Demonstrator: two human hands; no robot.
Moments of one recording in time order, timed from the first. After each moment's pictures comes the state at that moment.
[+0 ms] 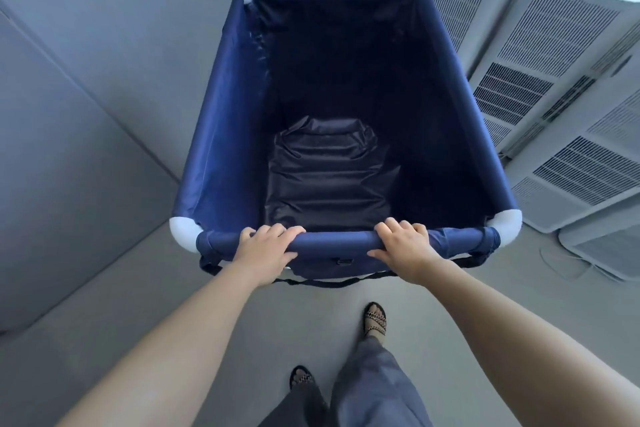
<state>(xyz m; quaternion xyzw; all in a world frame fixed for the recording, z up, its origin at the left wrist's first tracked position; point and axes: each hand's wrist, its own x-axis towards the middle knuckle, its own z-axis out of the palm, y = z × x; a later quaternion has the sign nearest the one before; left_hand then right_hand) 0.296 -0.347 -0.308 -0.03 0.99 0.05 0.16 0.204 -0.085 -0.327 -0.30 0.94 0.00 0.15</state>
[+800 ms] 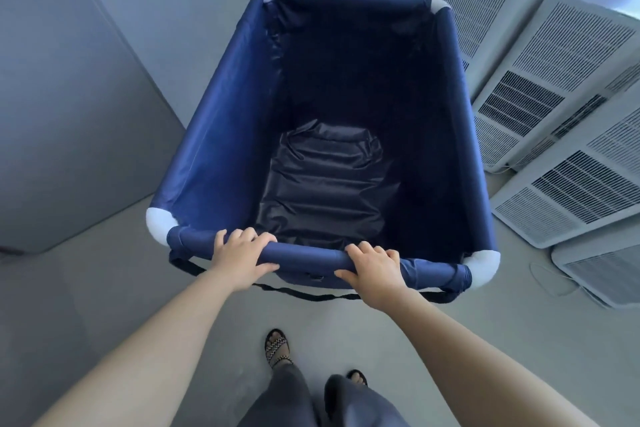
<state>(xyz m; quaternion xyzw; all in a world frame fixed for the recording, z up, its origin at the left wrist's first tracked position) 0.417 -0.279 -0.306 -0.16 0.97 0.07 0.19 0.321 -0.039 -0.317 -0.33 0.92 -0.05 0.19</state>
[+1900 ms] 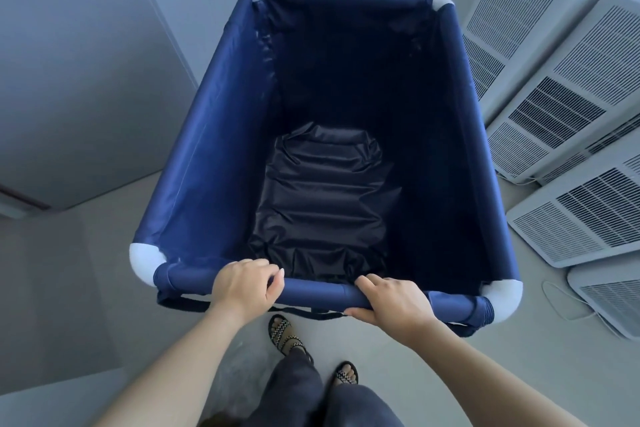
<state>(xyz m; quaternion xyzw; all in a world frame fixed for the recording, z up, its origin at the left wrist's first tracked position) 0.481 -0.212 -0.311 -0.17 0.98 0.07 0.02 0.344 0.020 -0.327 -0.50 0.84 -0.01 0.20</state>
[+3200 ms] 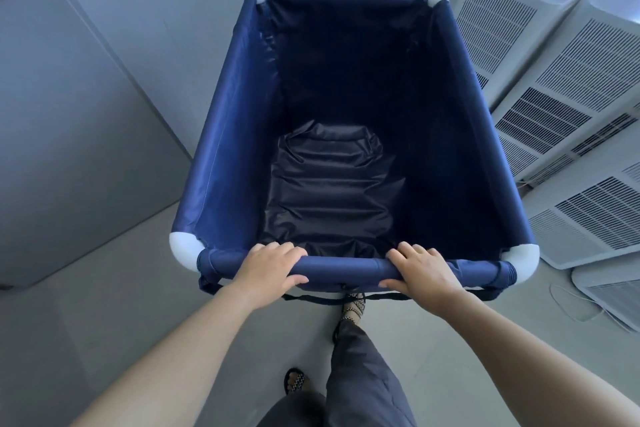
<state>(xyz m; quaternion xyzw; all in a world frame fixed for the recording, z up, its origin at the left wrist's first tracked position) 0.323 -0.356 -0.317 0.00 0.99 0.10 0.14 0.200 -0.084 -0.316 -0.40 0.90 0.07 0.17</state>
